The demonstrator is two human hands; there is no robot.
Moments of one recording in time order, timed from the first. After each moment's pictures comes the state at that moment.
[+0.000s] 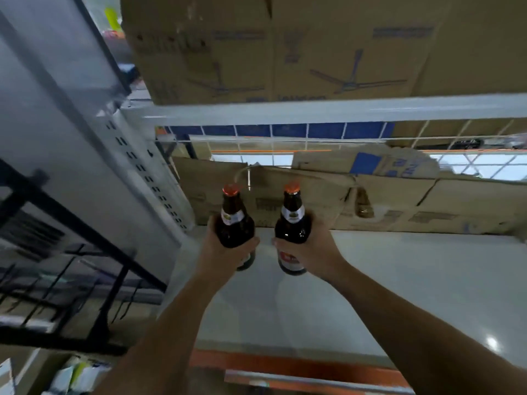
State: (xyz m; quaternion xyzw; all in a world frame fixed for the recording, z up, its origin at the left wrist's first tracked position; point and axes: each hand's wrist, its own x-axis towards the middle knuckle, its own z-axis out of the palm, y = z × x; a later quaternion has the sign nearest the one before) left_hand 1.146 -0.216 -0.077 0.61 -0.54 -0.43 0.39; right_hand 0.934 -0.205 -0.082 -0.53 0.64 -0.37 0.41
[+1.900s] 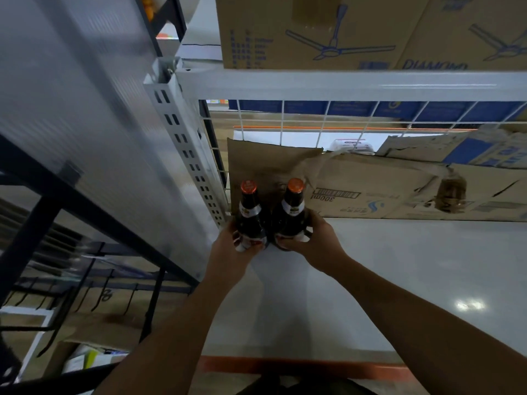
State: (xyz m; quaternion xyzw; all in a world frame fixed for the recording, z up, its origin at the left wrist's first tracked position) left_hand 1.266 -0.273 -0.166 0.60 -0.58 -0.45 0.34; right_hand 1.049 -0.264 -0.154 -0.53 0.65 -0.35 0.42
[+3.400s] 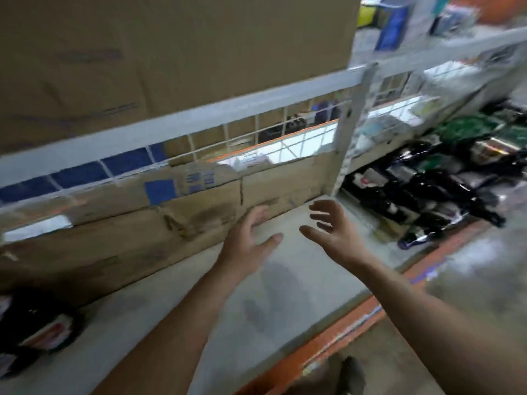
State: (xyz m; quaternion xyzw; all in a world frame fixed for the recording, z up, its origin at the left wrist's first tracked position) left_hand 0.825 -0.201 -0.085 0.33 -0.77 -0.50 0.21; right_hand 0.643 -0.073 -0.091 -0.36 0.73 -0.53 0.23
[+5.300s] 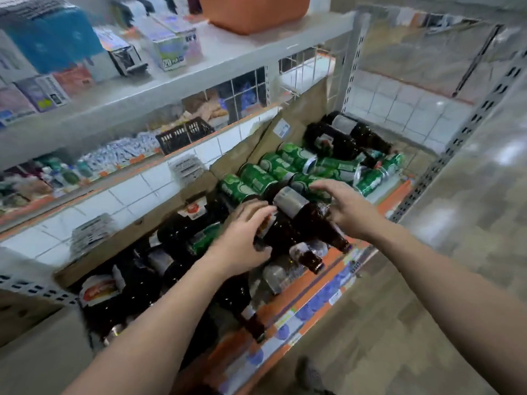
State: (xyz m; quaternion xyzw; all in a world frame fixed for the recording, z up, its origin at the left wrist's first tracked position) left_hand 0.140 0.003 -0.078 0.12 -0.95 -0.26 0.08; right_hand -0.078 0.188 -0.067 -0.50 0.82 -0.27 0.10
